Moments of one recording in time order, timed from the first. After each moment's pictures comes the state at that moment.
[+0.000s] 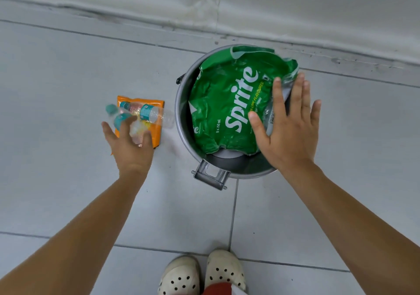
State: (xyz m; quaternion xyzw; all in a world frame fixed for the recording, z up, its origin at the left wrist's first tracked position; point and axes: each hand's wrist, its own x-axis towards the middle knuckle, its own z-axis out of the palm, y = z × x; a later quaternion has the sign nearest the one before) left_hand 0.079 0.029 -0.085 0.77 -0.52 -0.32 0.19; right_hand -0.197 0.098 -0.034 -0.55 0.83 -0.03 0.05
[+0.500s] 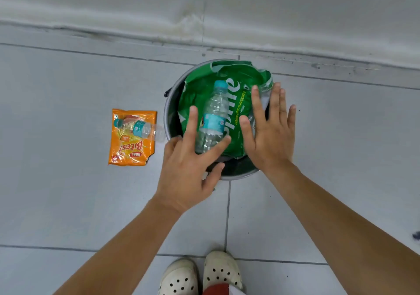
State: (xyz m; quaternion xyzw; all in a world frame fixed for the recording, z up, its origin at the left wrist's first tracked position) left_hand -0.004 0.076 0.002 0.38 -0.89 -0.20 0.13; right_hand -0.198 0.099 -0.025 -0.55 0.83 -0.07 0.10
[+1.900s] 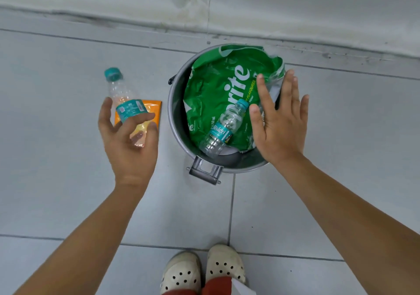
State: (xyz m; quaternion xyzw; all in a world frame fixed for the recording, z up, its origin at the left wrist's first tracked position) left_hand 0.056 0.045 -0.027 0.62 -0.59 -0.33 0.39; right_hand -0.198 0.099 -0.030 -0.55 0.83 -0.09 0.08
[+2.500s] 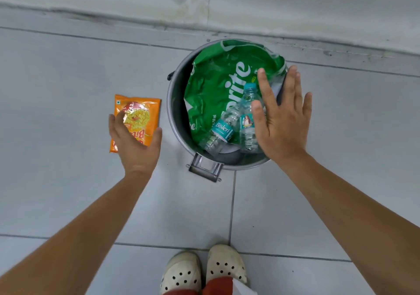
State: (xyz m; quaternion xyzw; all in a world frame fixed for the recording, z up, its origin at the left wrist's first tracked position) left_hand 0.068 0.045 -0.087 0.71 -0.57 -0.34 0.26; right_hand -0.200 0.100 -0.030 -0.55 0.82 -0.12 0.08
